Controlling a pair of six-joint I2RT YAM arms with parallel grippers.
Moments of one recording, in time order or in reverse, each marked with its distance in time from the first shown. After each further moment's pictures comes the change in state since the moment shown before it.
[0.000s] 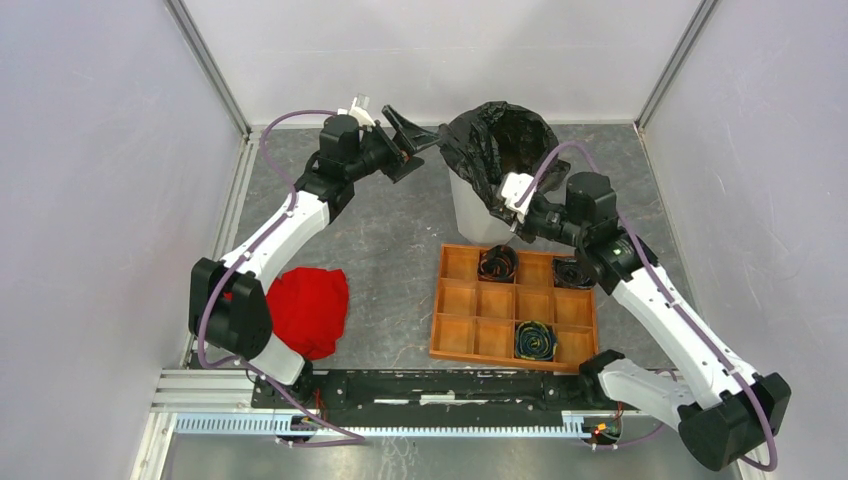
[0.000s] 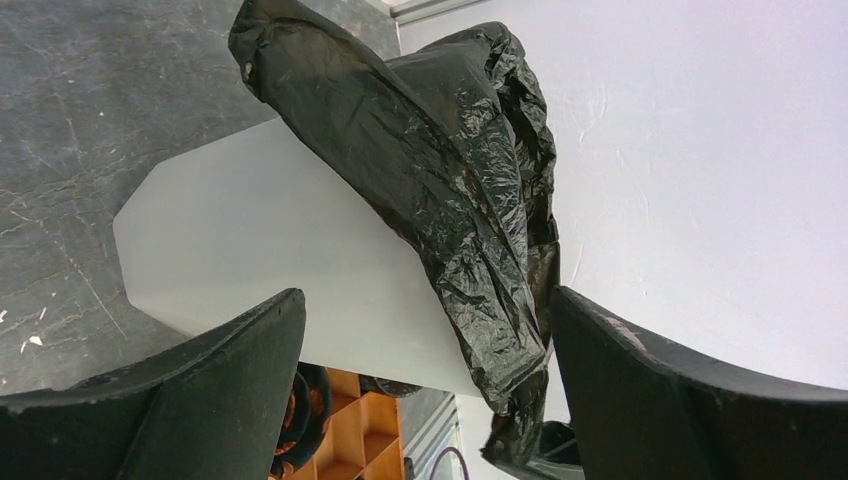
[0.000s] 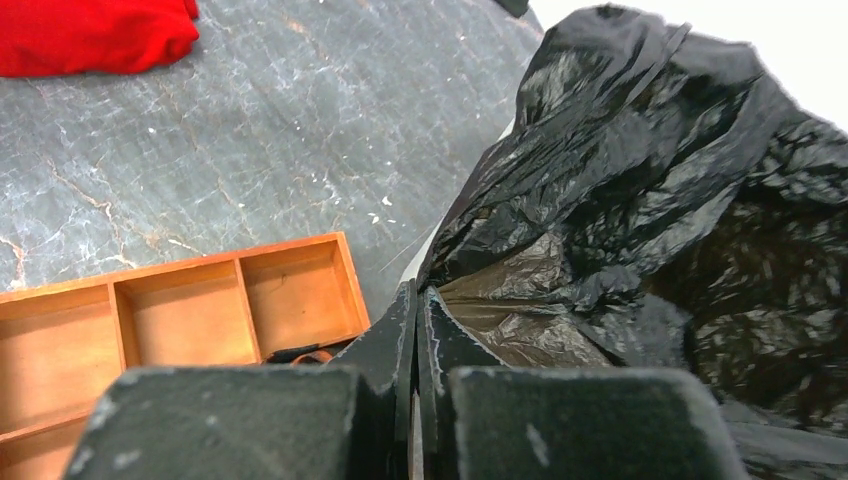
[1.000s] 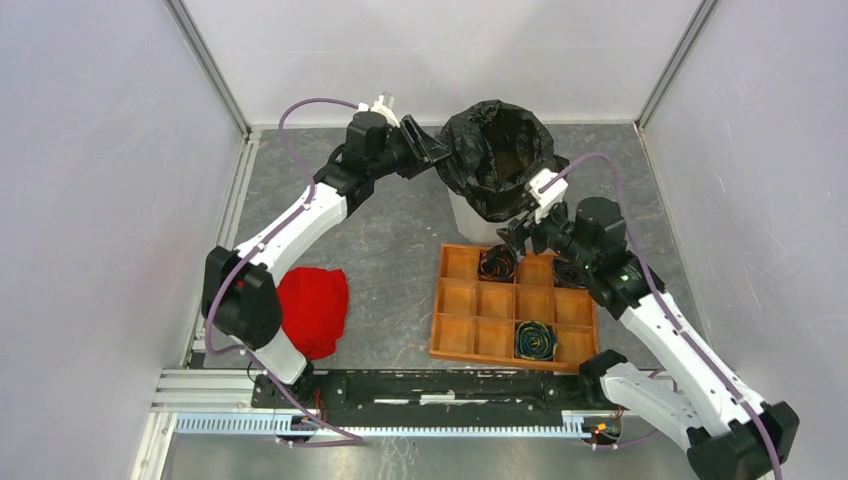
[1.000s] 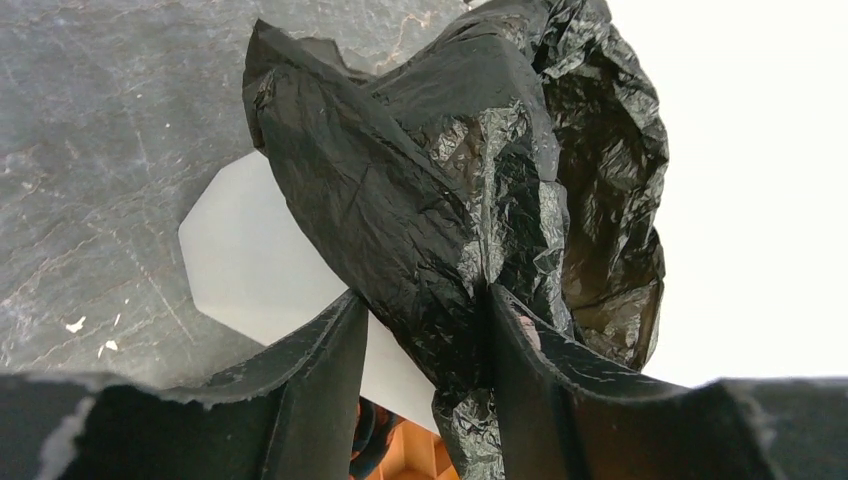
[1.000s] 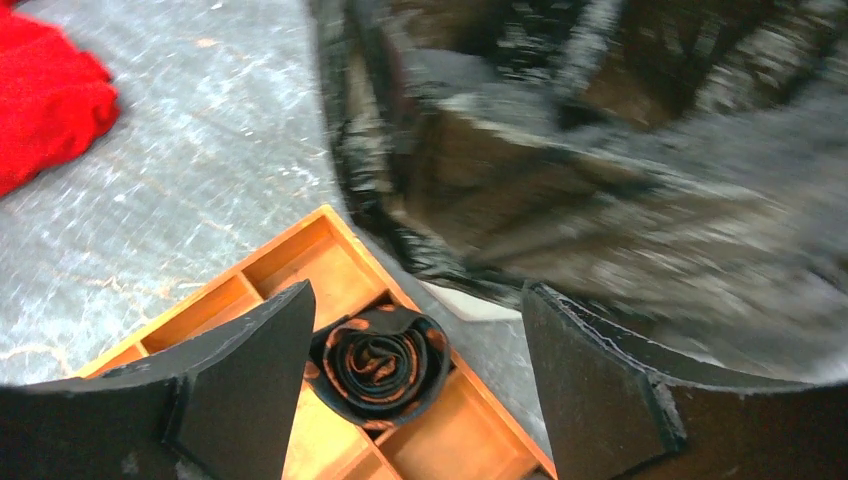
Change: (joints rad) left arm -0.096 0.097 0.141 -0.159 -0.161 0.174; right arm 0.000 -0.120 -0.198 0.111 0.251 0.362
